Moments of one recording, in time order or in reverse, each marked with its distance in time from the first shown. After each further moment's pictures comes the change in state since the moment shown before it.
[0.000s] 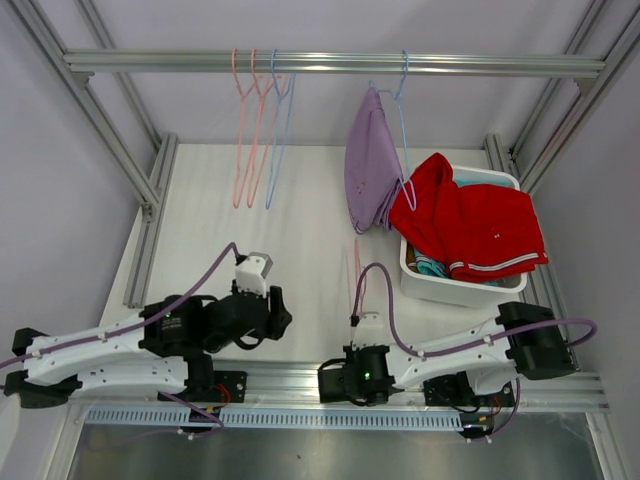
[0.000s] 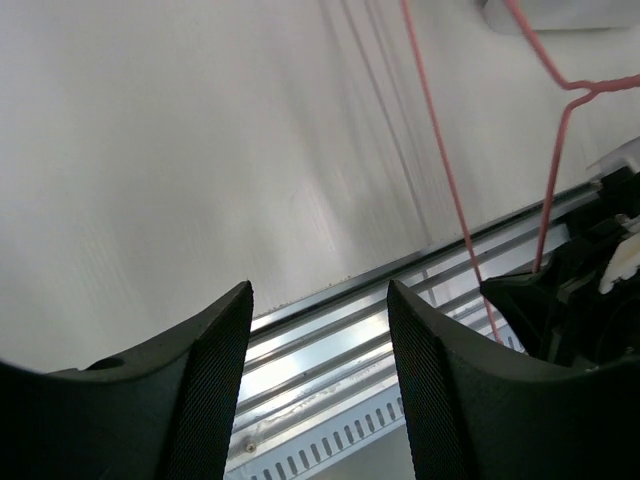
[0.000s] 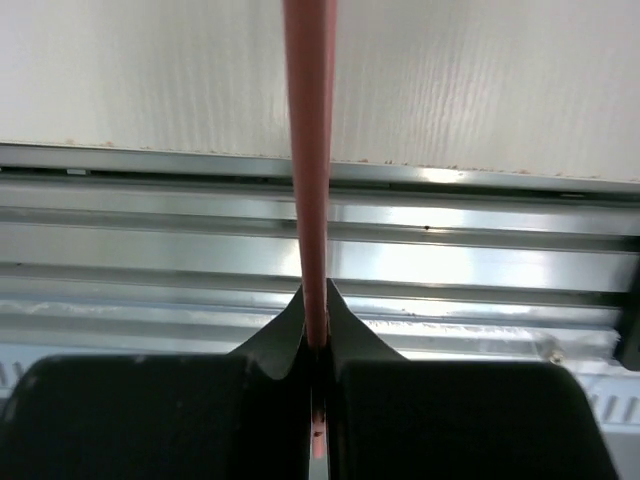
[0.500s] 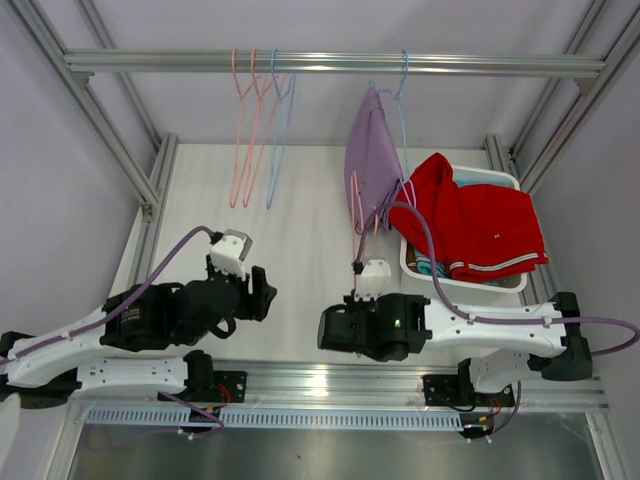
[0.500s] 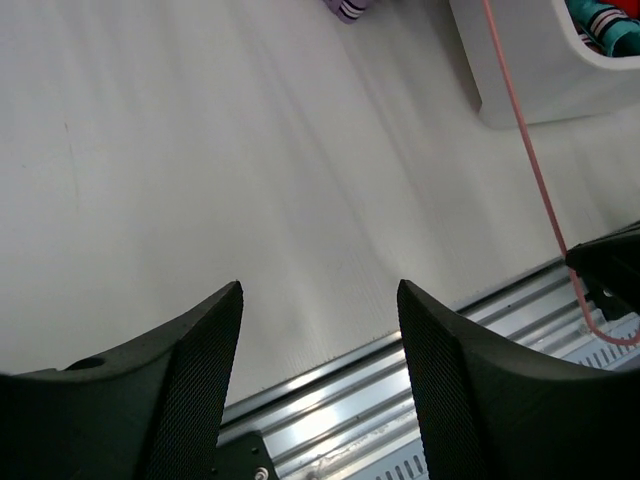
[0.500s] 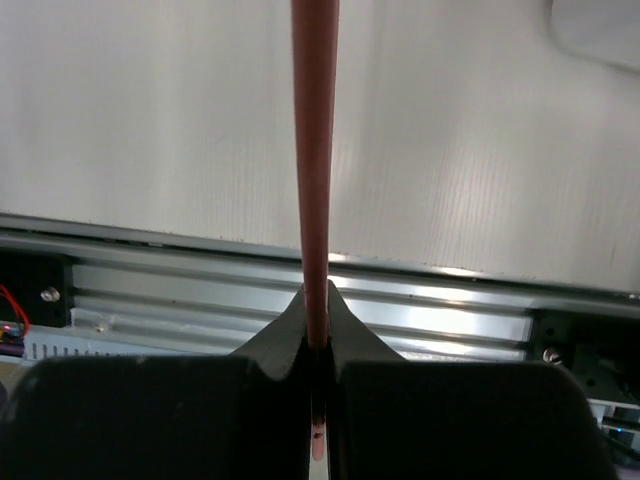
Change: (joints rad) left arm 0.000 -0.002 0.256 -0.125 -0.168 0.214; right arm -0.155 -0.127 0.394 -0.327 0.161 -0.230
